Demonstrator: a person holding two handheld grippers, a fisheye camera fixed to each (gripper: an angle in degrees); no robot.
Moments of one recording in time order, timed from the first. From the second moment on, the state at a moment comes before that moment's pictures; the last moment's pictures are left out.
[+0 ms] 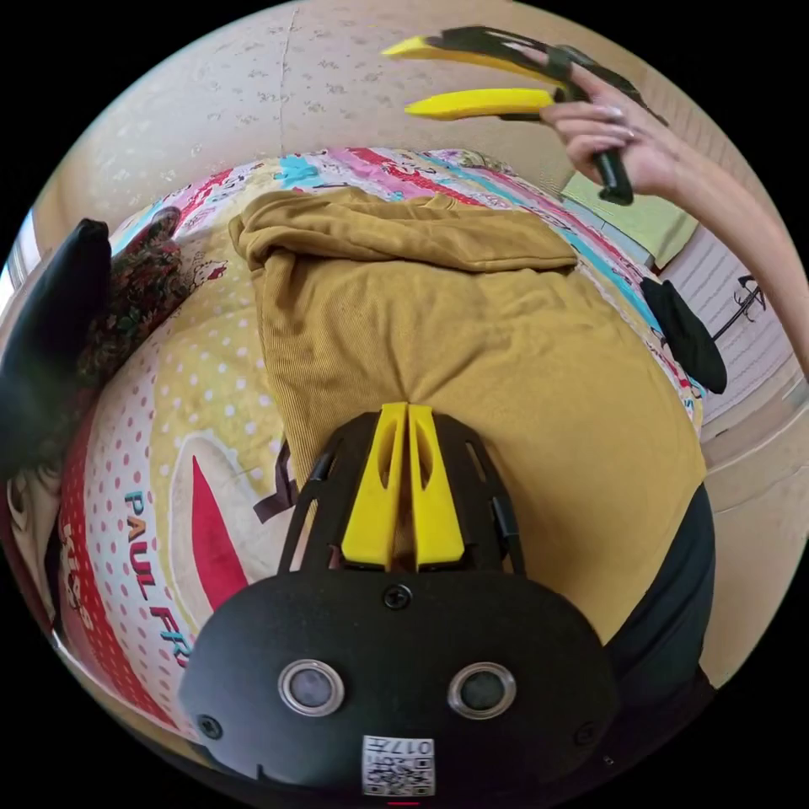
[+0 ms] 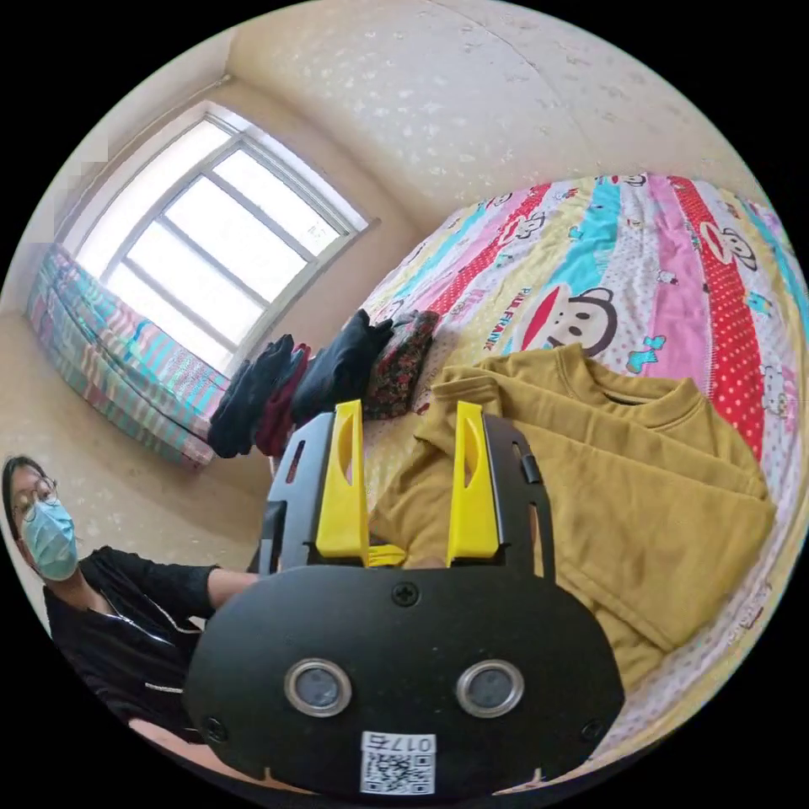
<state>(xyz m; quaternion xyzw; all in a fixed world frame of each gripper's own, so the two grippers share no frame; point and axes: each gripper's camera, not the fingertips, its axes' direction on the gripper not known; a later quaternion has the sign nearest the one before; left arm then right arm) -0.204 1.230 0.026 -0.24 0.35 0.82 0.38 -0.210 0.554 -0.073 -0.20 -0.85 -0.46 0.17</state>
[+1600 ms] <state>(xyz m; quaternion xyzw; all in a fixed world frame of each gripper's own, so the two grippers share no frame) -0.071 1.150 0.058 -0.42 0.41 0.72 0.37 -0.295 0.674 -0.070 -0.19 -0.91 -0.35 0.12</state>
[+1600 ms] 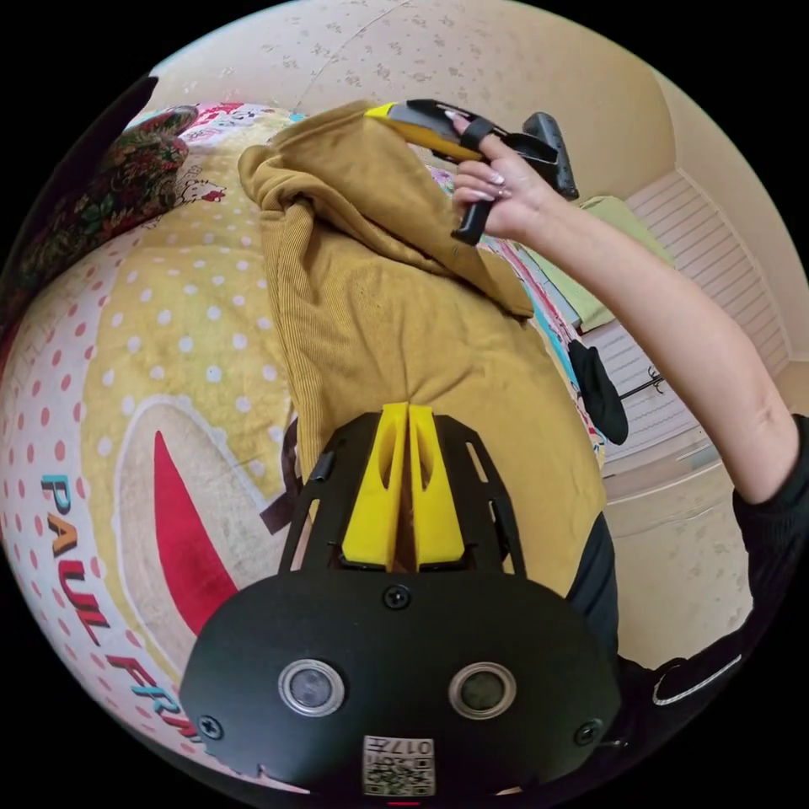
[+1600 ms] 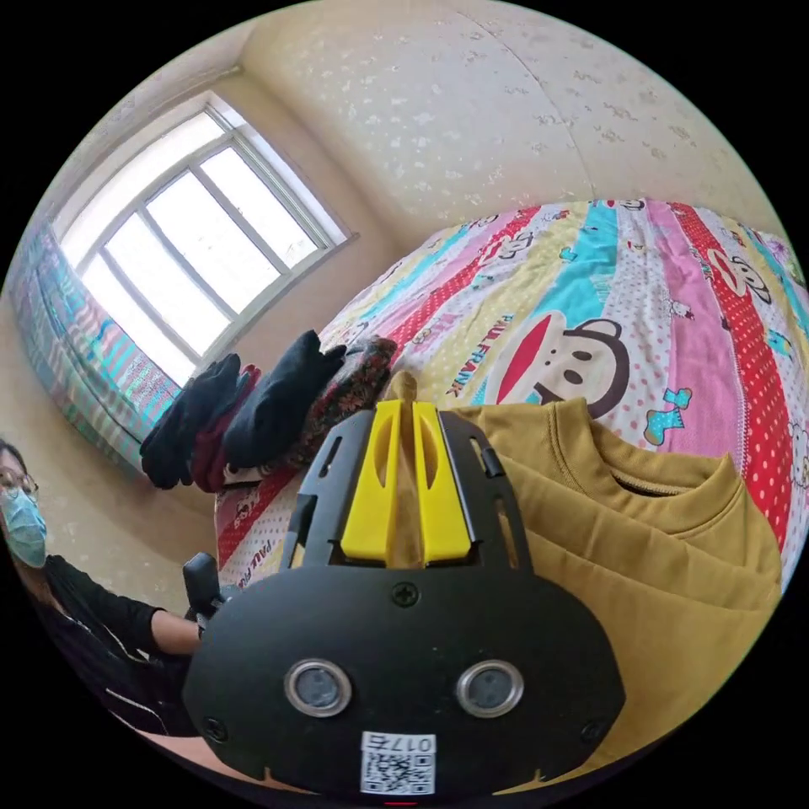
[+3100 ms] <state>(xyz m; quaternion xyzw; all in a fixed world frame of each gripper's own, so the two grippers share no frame) -0.318 1.019 0.021 -0.27 0.47 0.77 0.34 0.030 0.609 0.269 -0.23 -0.80 -0.42 0.36</state>
